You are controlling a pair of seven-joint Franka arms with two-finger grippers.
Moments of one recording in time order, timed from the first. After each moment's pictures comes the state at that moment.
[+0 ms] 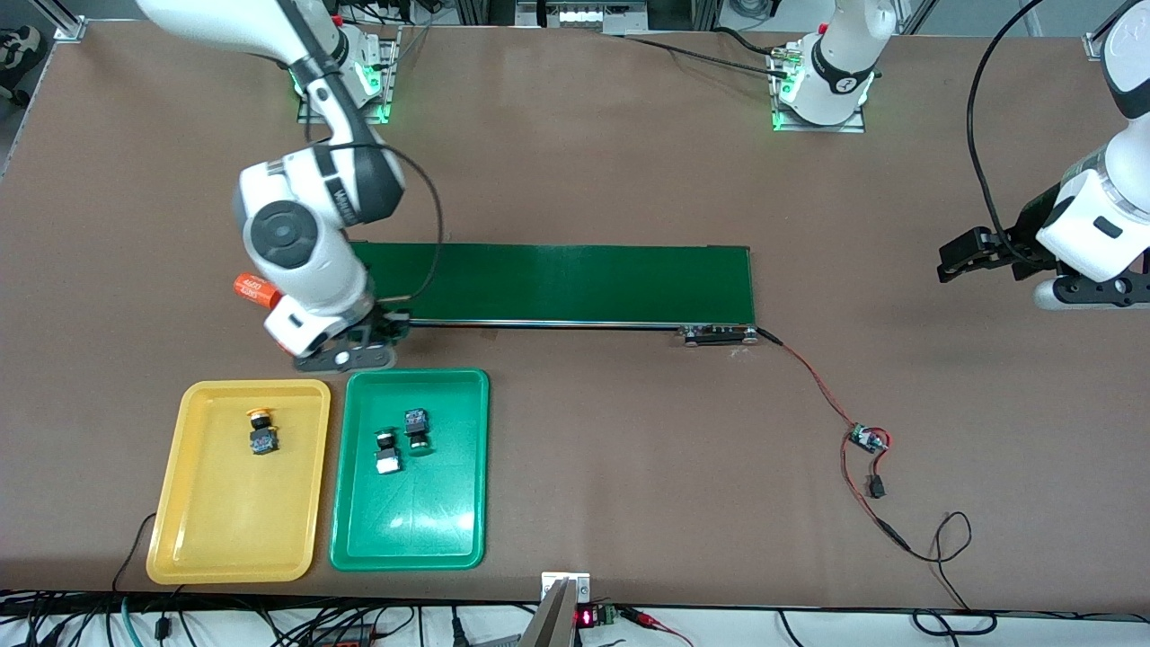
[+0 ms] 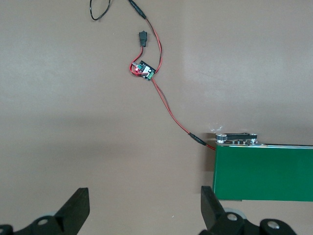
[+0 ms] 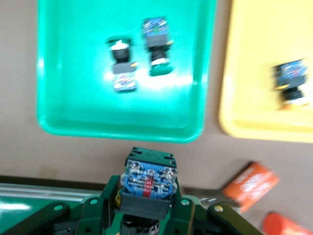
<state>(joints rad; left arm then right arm) 0.03 0.11 -0.07 -1.58 -0.02 1.67 -0.10 0.32 0.42 0.01 -1.71 -0.12 2.14 0.28</state>
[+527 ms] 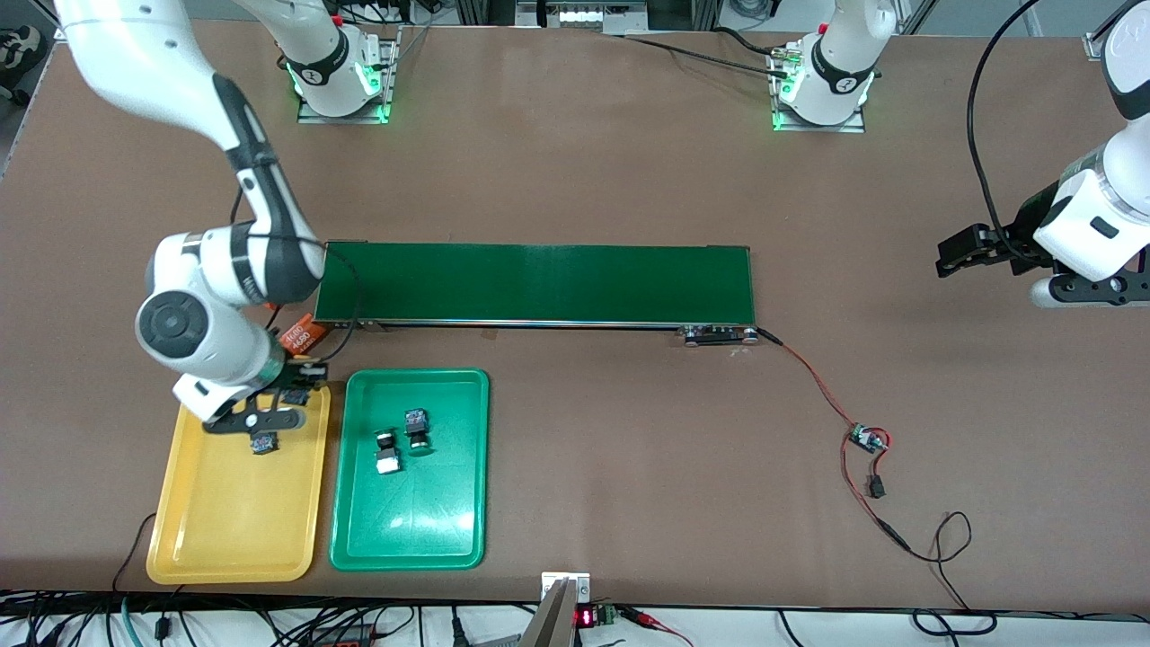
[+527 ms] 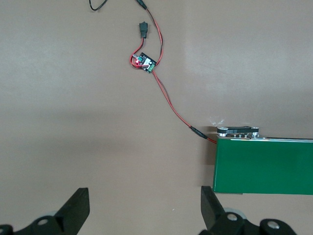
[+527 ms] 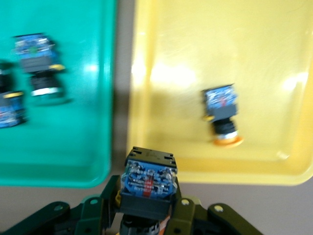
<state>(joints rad) 0.03 0.11 -0.07 -1.58 -0.02 1.64 -0.10 0.13 0.63 -0.01 -1.54 -0.12 2.14 0.08</state>
